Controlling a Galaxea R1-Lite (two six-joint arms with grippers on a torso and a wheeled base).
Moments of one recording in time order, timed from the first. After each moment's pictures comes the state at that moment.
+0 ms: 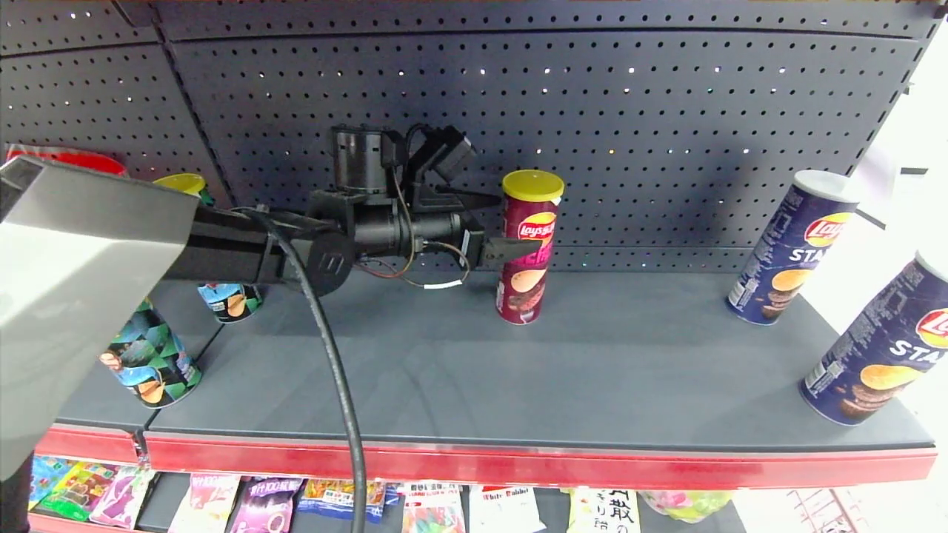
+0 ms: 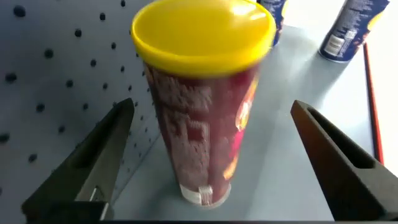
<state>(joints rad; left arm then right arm) -0.49 2.15 -1.55 -0.44 -0.67 0.23 0.10 0.10 -0.07 0.10 0.09 -0.09</state>
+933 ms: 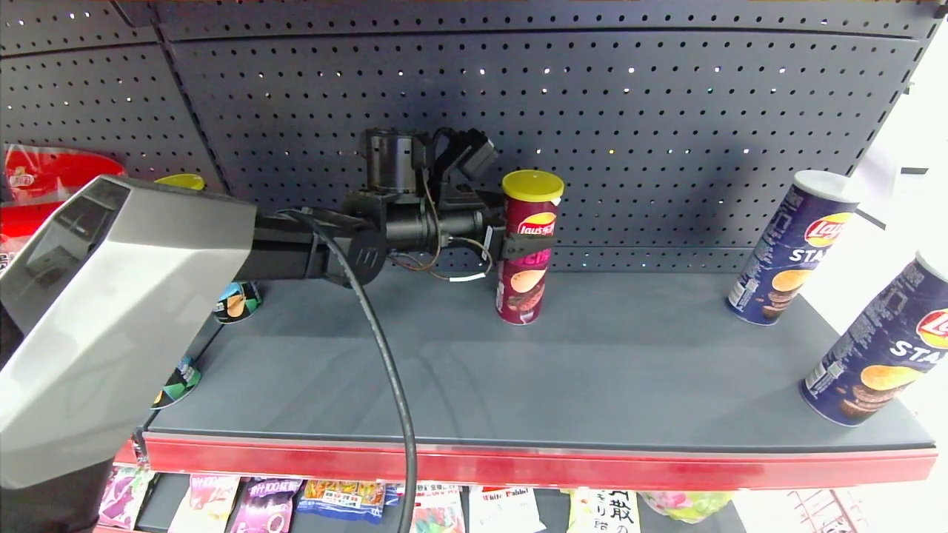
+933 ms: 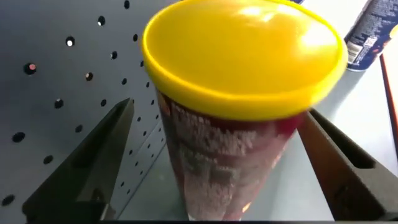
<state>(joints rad) -0.51 2.27 -1.74 -0.38 -0.64 0.20 0.10 0.10 -0.07 0.10 0.09 -0.09</state>
